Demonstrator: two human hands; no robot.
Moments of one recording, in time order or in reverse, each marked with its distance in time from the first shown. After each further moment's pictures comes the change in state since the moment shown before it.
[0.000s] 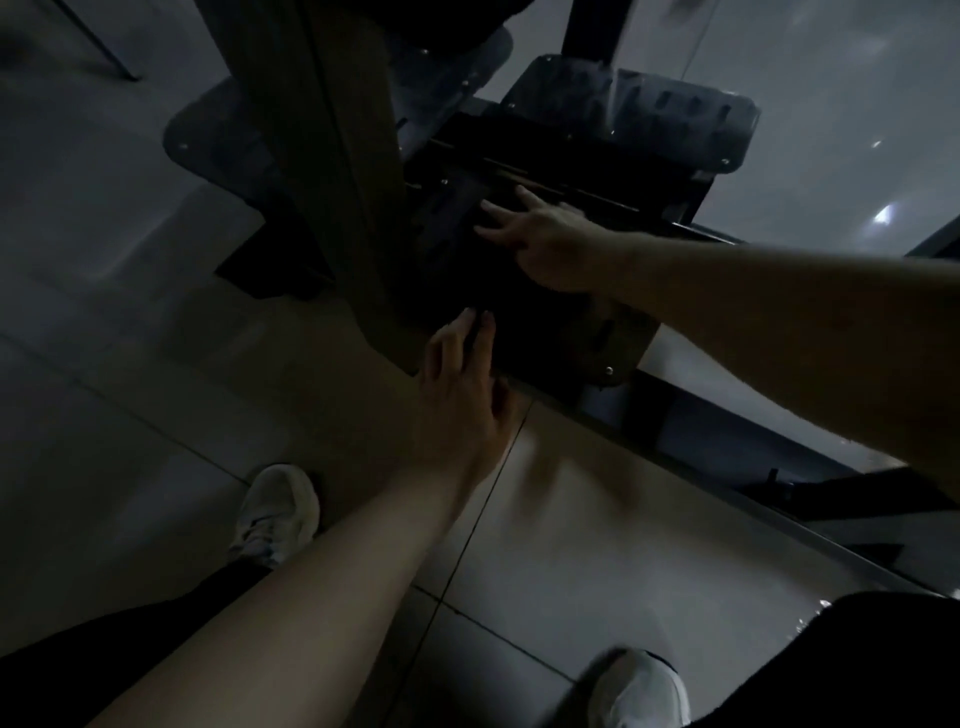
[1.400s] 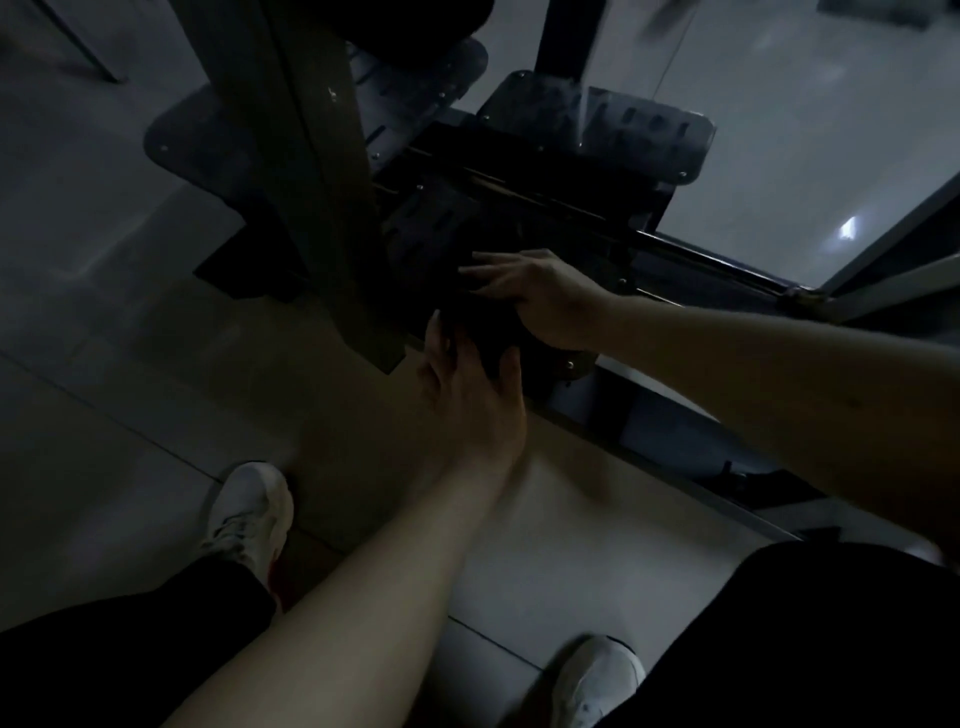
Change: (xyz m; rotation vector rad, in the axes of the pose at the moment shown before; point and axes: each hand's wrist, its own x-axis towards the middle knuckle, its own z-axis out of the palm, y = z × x) left_hand 0.000 0.058 0.019 -0.207 0.091 -0.423; right_hand -0.055 0.002 0.045 0.176 0.344 -0.358
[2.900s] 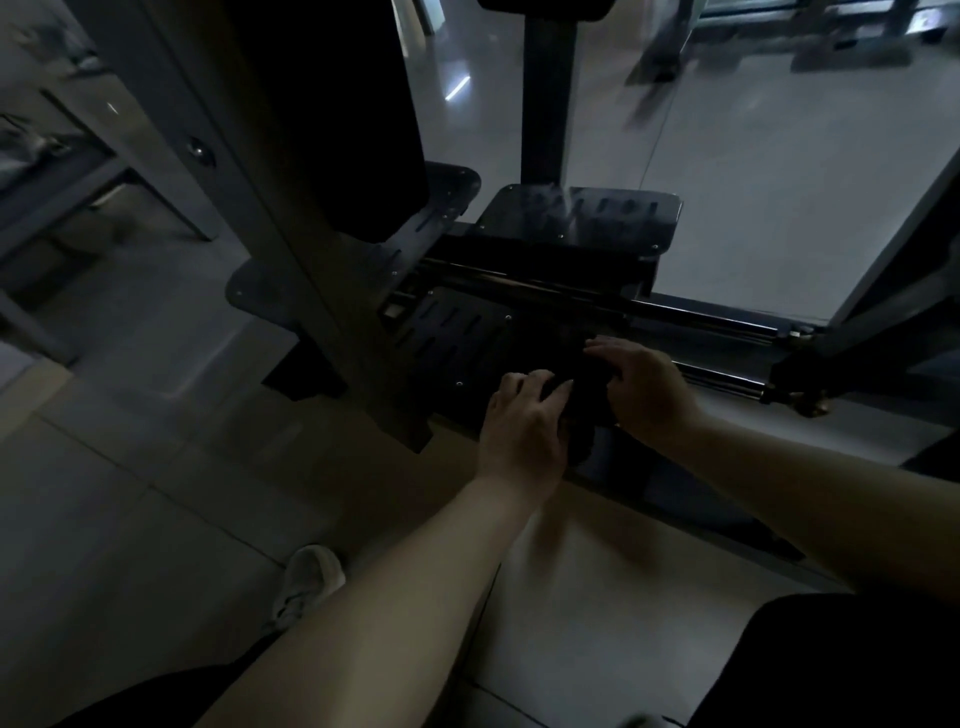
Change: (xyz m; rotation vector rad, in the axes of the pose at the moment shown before) left_hand 0.023 0.053 -0.008 0.356 -0.309 0.604; right_hand -0.105 -0.003 -0.022 0.169 0.401 0.621
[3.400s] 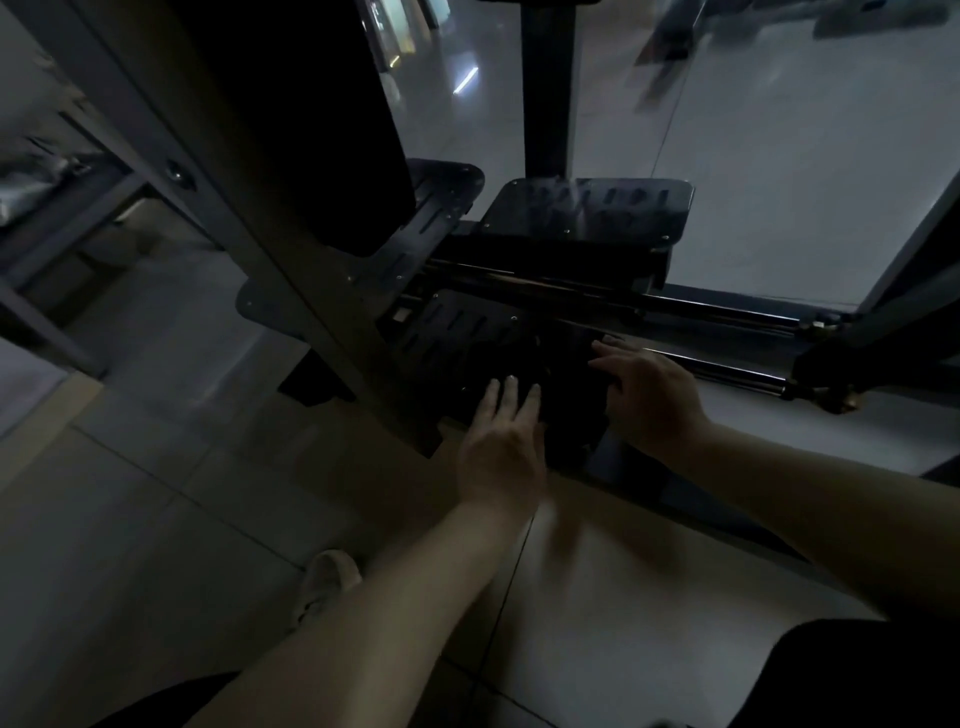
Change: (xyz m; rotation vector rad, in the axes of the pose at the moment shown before) left_hand -0.021 -0.009 -0.013 0.052 -0.057 -0.231; right_hand -0.005 -0.001 0.008 -0.133 -0.027 -0.016
